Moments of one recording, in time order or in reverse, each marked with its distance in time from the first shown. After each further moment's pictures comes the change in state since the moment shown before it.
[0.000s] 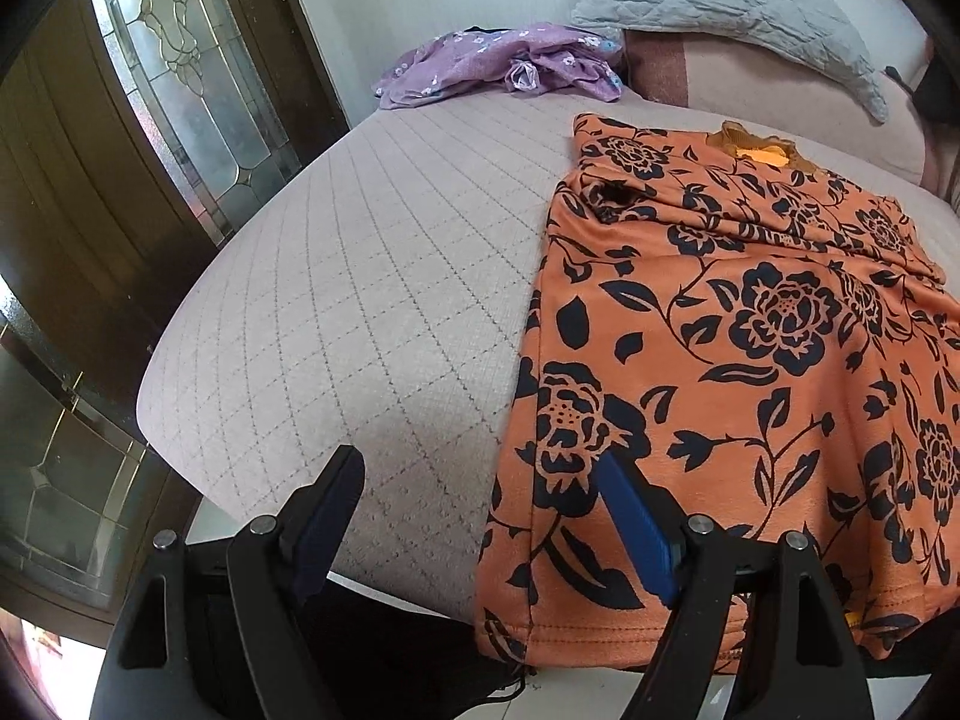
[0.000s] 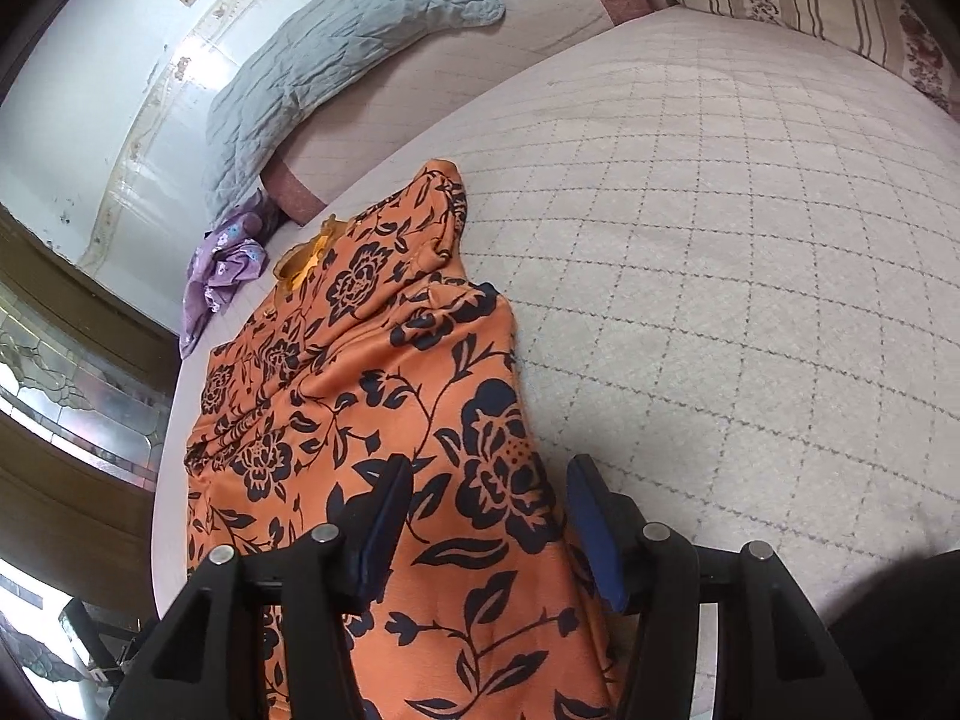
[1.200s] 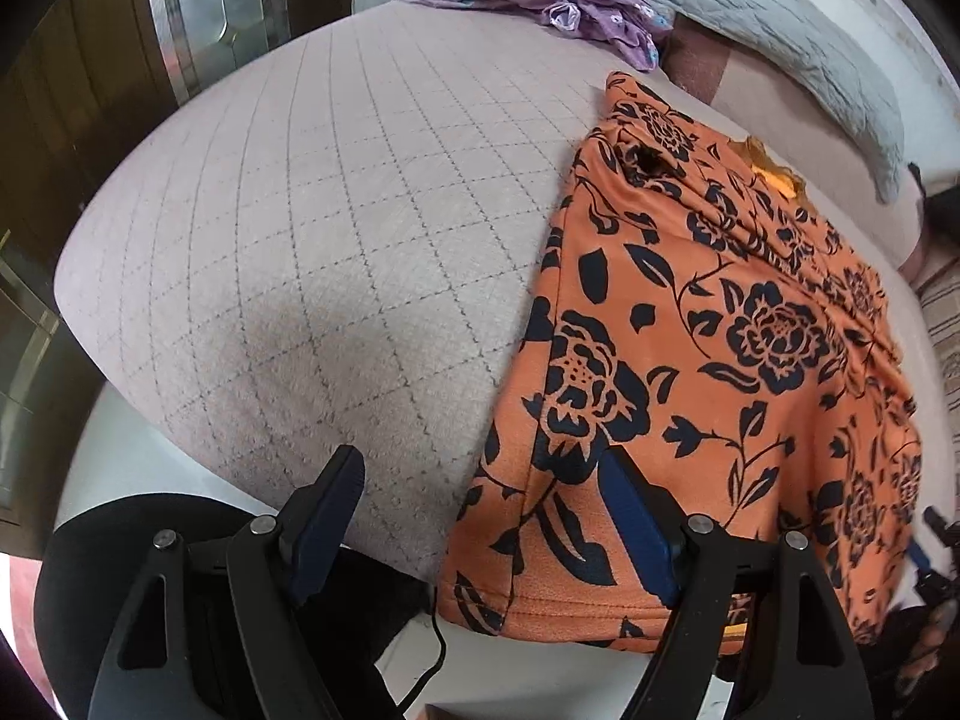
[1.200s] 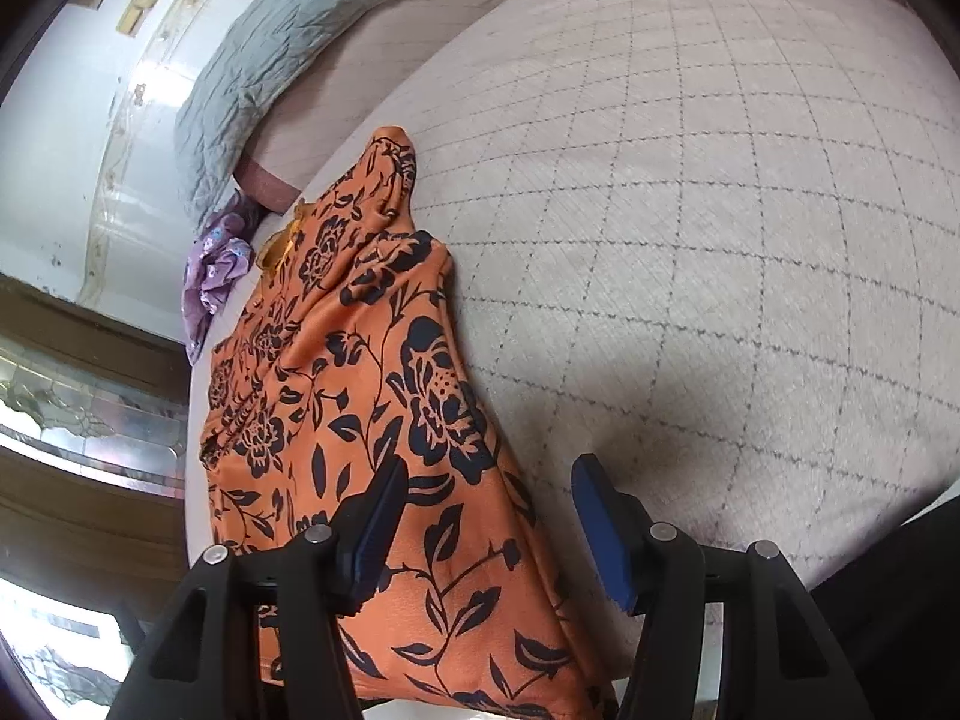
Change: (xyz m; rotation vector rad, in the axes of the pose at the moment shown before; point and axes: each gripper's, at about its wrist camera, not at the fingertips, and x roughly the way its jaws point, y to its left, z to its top) left arm 0.030 0.042 -0.004 -0.233 0.213 -0.242; right arm -0.003 -0.039 -0.012 0.141 0.116 0.056
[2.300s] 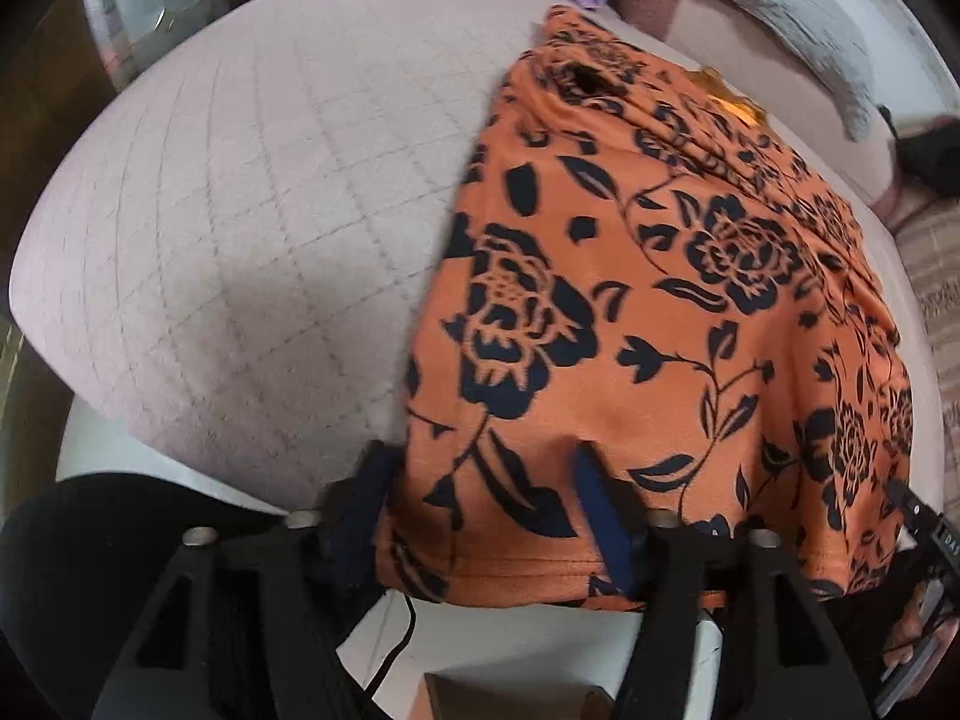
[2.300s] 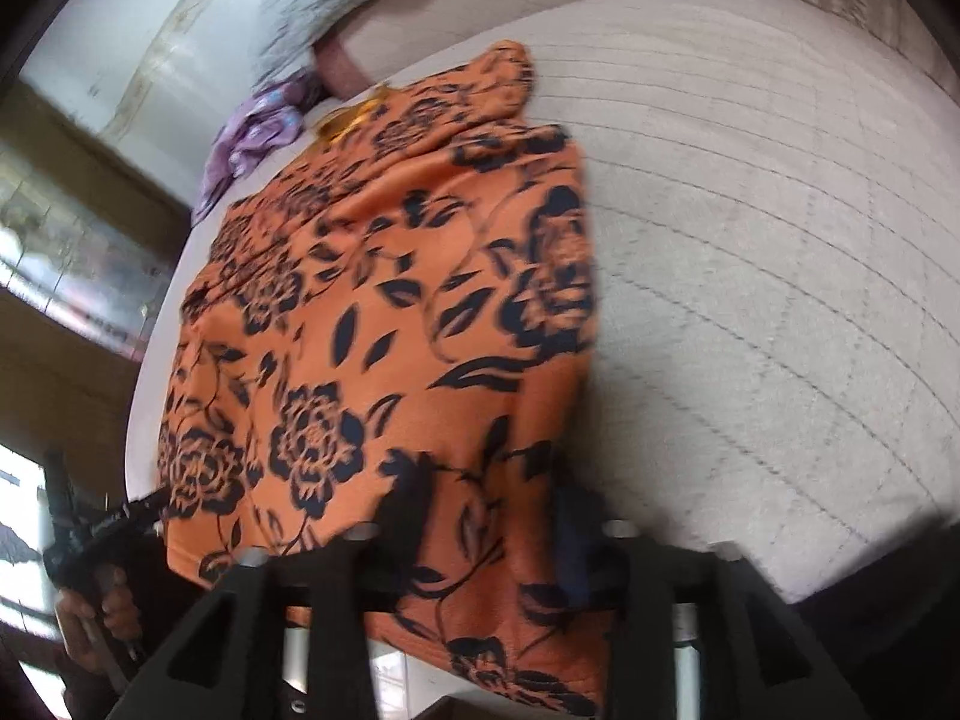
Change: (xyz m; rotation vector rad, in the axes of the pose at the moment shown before) left arm 0.018 -0.025 -0.017 0.111 0.103 -0.055; right arm 0.022 0.062 -0.053 -0.387 0.075 -0.086
